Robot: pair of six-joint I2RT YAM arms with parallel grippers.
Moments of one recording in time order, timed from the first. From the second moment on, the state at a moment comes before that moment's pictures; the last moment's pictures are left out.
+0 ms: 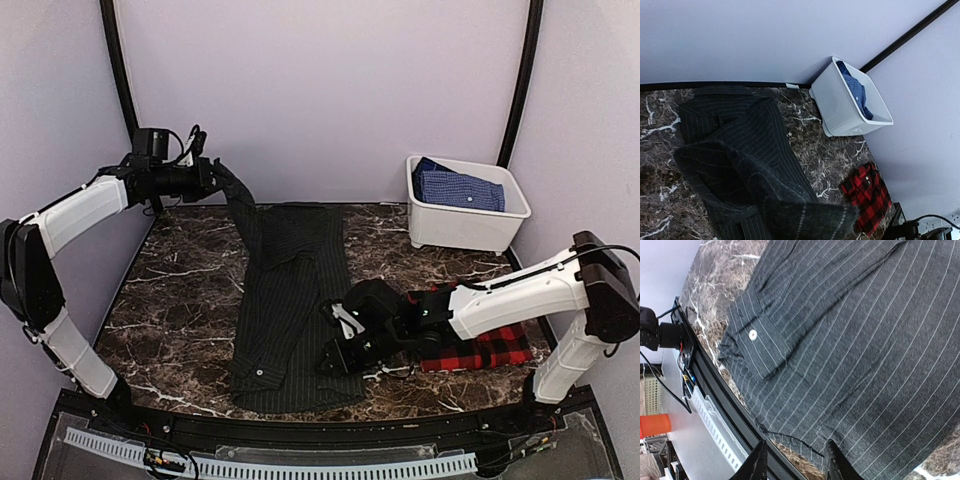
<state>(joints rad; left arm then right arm) -0.20 1.60 1.42 -0.30 0.58 -0.44 1.20 1.63 0.92 -0.15 -0.21 0.77</state>
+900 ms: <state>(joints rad) -0.69 1.84 1.28 -0.51 0.73 -0.30 0.83 1.38 0.83 -0.10 -0.01 0.69</state>
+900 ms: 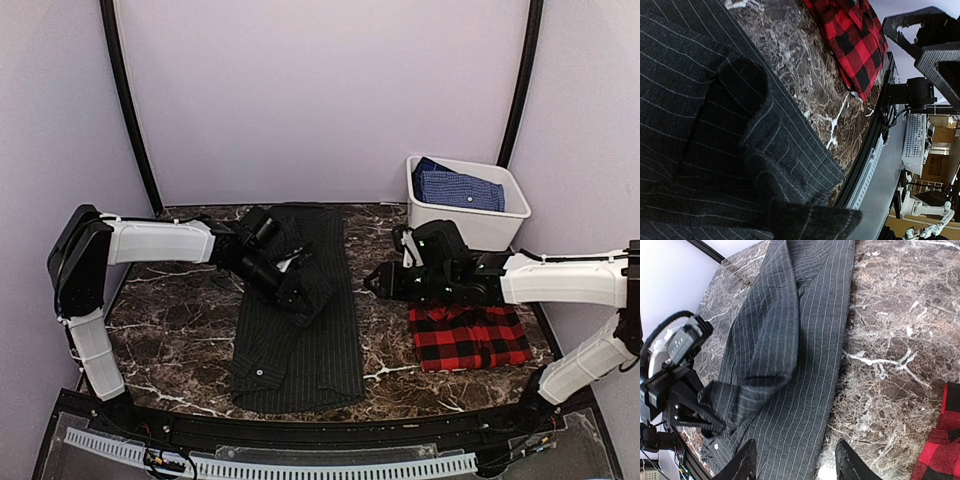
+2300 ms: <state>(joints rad) -0.89 1.93 1.29 -0.58 0.67 -0.26 0.82 1.40 0.78 -0.05 -0.09 0.69</state>
